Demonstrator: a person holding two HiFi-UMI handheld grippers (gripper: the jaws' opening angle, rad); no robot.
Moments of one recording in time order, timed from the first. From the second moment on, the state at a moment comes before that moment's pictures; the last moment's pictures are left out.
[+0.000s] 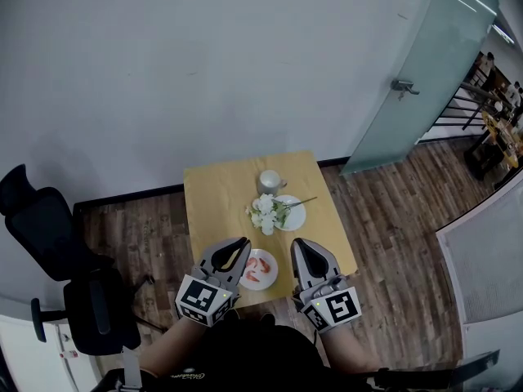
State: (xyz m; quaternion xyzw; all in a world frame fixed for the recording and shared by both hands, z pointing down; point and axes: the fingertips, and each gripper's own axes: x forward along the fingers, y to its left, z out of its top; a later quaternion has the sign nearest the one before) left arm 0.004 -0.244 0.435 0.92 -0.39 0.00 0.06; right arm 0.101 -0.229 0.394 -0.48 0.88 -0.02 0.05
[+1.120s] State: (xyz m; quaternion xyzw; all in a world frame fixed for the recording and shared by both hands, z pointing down) left arm -0.004 -0.241 0.438 0.92 -0.40 -0.01 0.06; right arm 0.084 -0.228 0.395 -0.46 0.89 -0.02 0.04
